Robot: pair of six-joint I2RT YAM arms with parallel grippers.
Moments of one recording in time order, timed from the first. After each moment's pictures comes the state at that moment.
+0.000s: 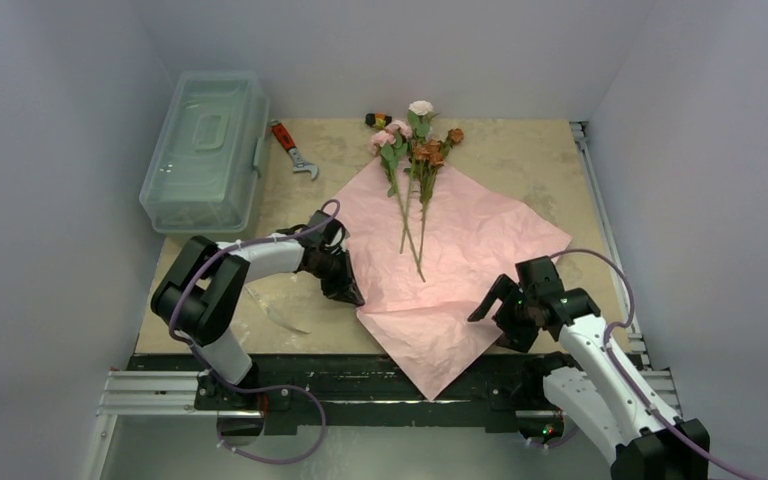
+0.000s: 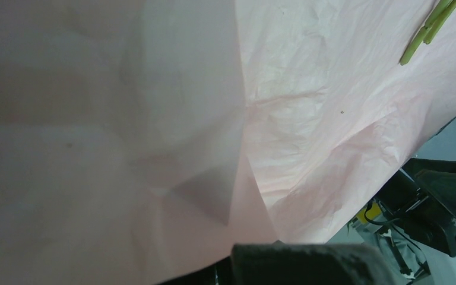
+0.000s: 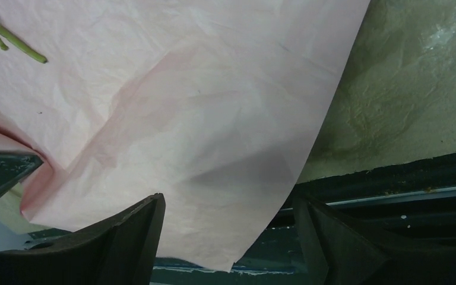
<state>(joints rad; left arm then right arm) -0.51 1.68 0.83 -0.38 0.45 -0.77 0.27 0.78 0.52 -0.91 -0.14 0.95</state>
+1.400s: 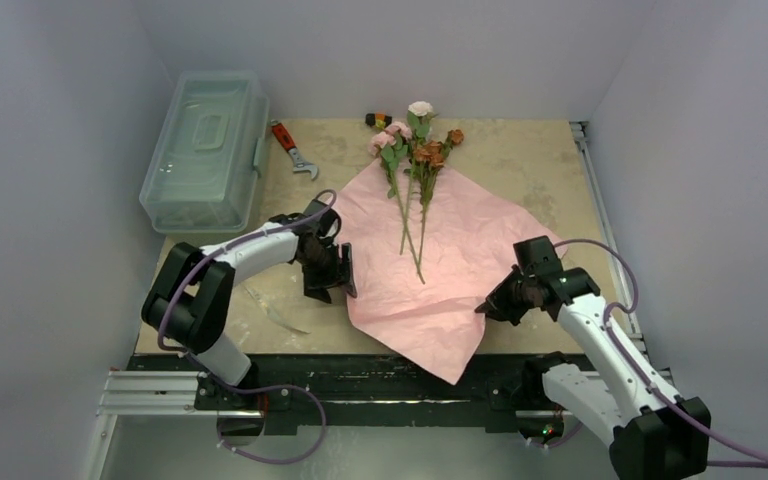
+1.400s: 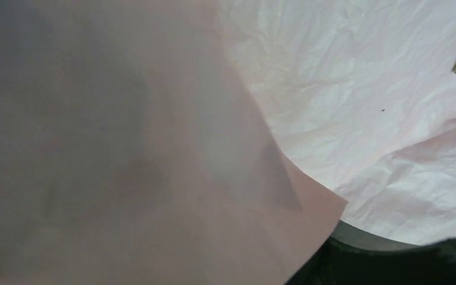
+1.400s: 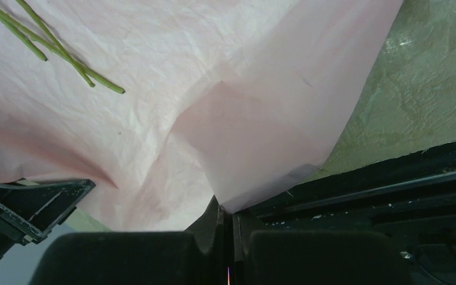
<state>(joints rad) -0.48 1.64 0.94 -0.63 0.32 -0.65 0.27 0.85 0.61 -0.91 -0.15 1.13</state>
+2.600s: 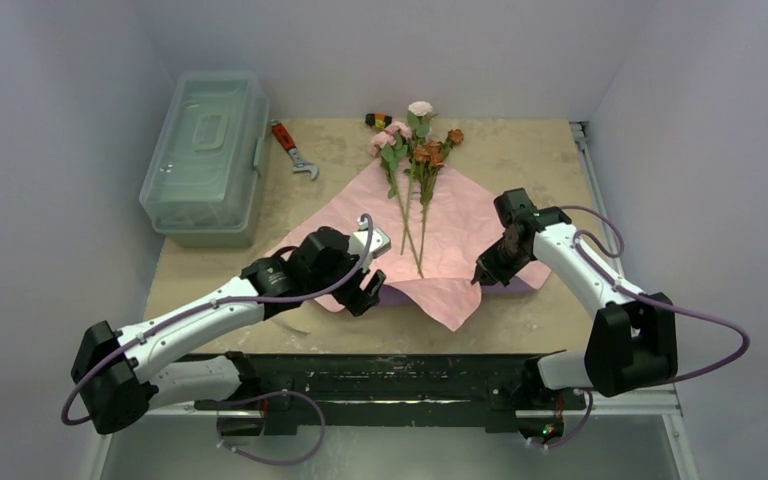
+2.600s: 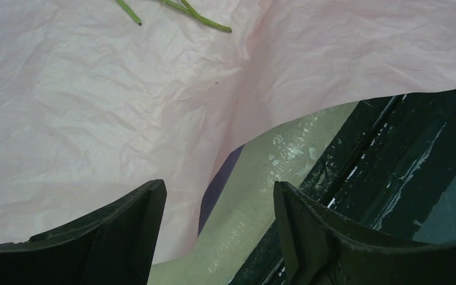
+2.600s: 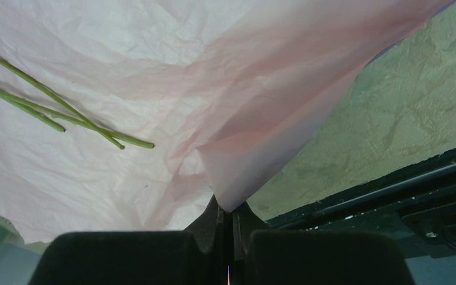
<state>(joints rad) -0.86 1.10 0.84 -0.45 0.10 -0.10 0.26 1.36 0.97 -0.99 -0.07 1.17</state>
